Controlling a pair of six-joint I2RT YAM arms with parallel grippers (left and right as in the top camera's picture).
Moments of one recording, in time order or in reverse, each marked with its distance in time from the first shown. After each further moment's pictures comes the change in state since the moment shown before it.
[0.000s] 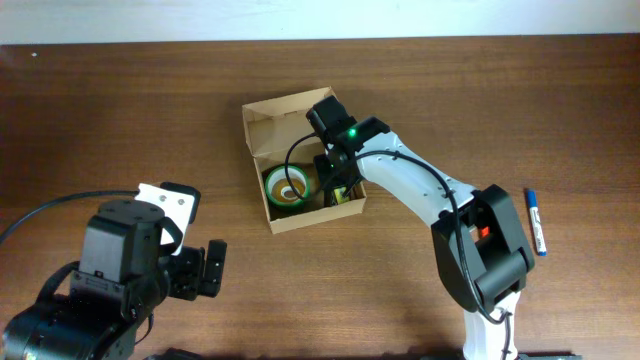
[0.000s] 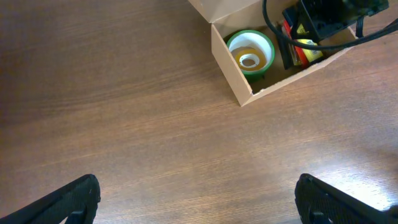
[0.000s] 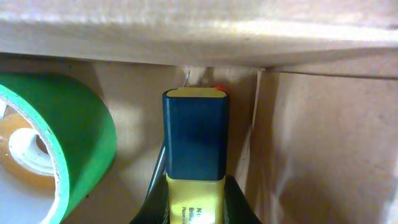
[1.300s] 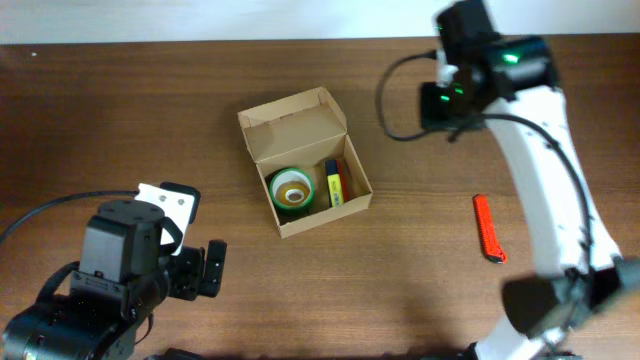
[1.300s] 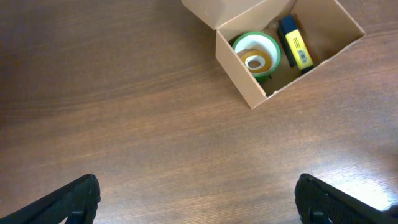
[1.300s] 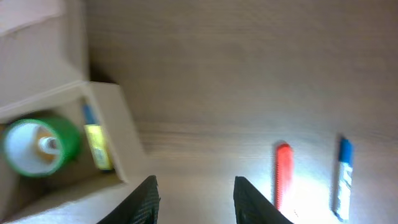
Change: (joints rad) left arm 0.000 0.000 0.000 0.000 0.000 0.000; right arm -0.360 -0.269 0.426 -0.577 0.053 -0.074
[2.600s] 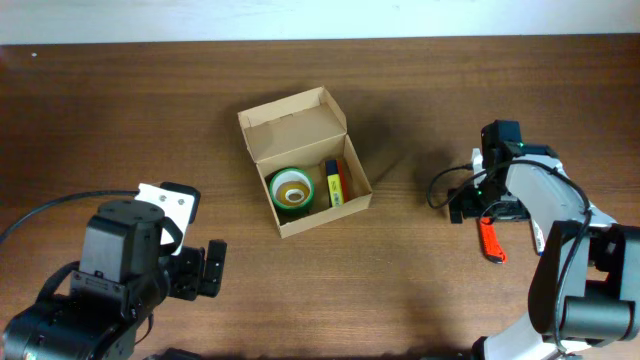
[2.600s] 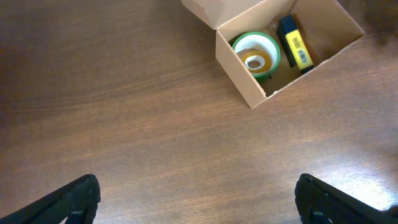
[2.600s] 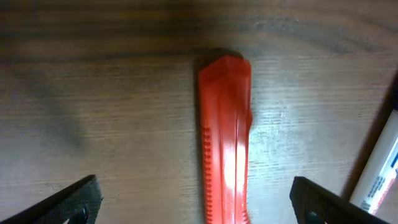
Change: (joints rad) left arm 0.000 0.000 0.000 0.000 0.000 0.000; right arm -0.311 -0.027 -0.912 0.529 0.037 -0.302
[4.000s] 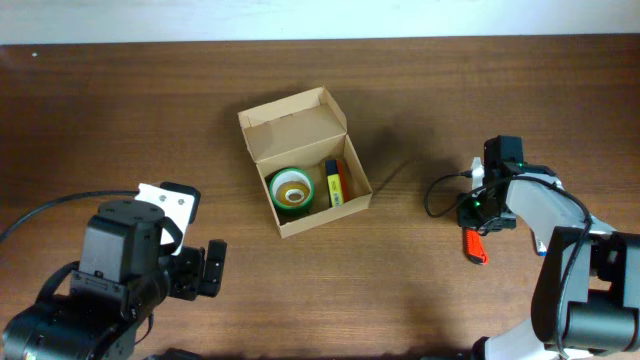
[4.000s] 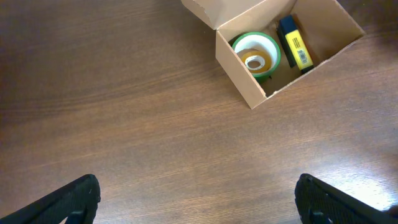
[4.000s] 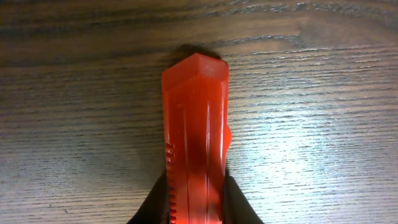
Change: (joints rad) left arm 0.000 0.000 0.000 0.000 0.000 0.000; right arm -0.025 -0.034 -0.145 0.168 -0.082 0.027
